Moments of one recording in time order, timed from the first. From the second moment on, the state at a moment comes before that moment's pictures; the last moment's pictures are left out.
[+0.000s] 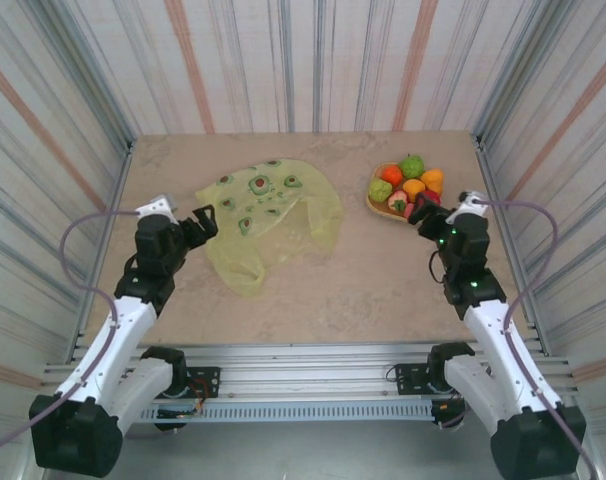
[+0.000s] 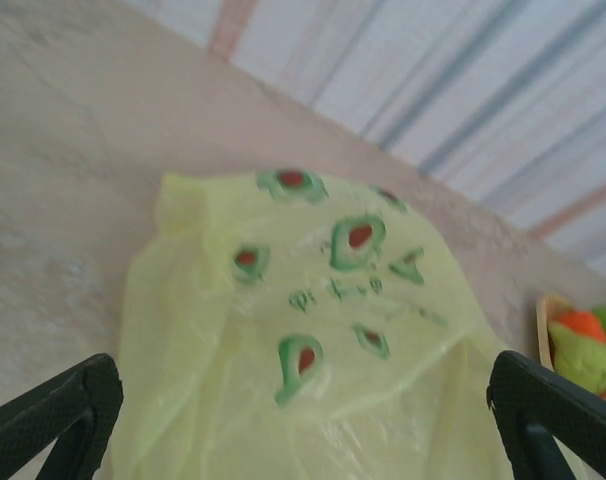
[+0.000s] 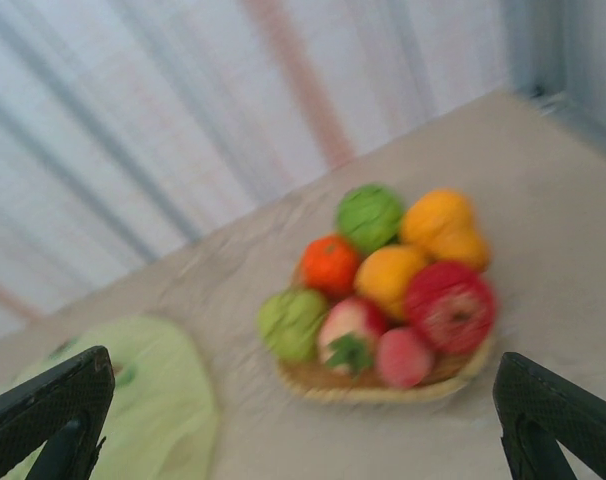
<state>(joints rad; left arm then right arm) -0.19 0.88 0.61 -0.12 -0.02 -0.56 0.18 0.81 0.59 -0.04 0.14 0.51</state>
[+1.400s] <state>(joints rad) -0.49 1.03 0.80 -0.36 -0.05 -0.35 0.73 1.63 1.10 -0.14 0.29 0.09</state>
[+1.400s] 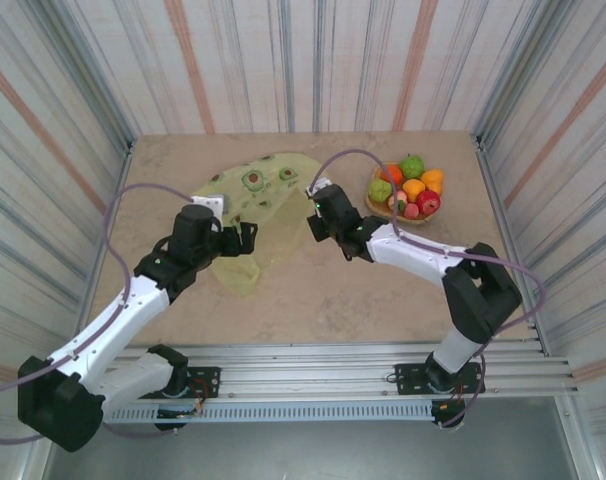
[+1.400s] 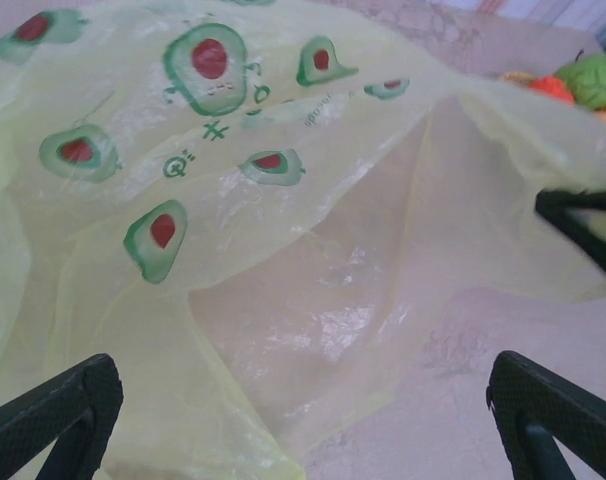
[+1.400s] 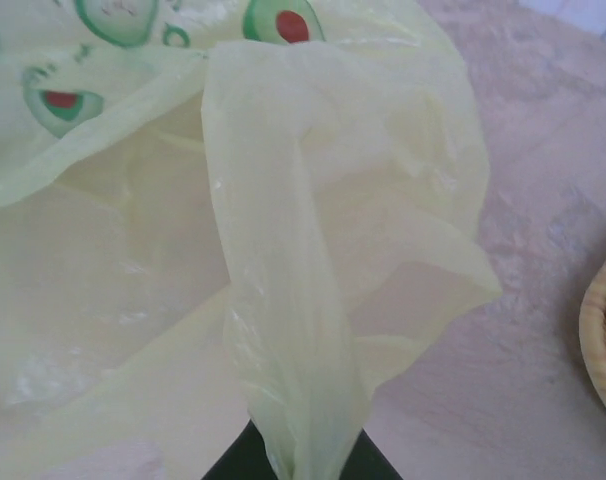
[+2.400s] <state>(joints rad) -0.65 1.67 1.02 -0.04 -0.34 0.19 0.51 1.49 1.09 -0.28 -0.20 0.12</state>
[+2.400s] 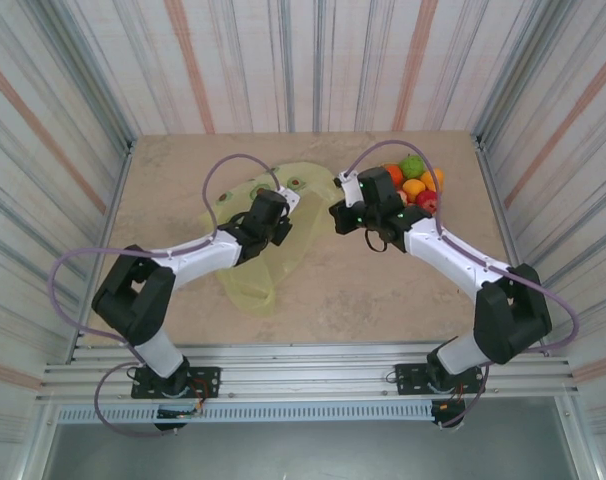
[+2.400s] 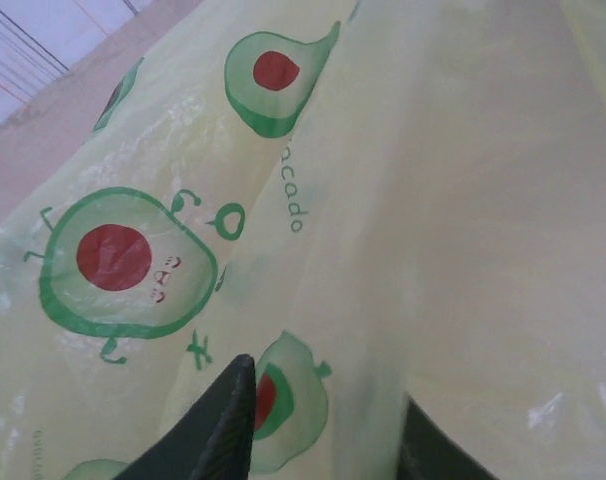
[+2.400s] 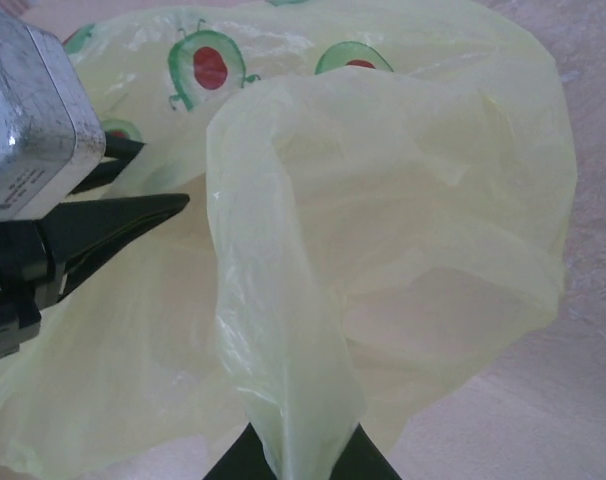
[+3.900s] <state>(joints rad) -0.59 1.38 1.06 -0.27 -0.15 -0.38 0.41 1.67 0.82 0.15 -0.30 0.55</state>
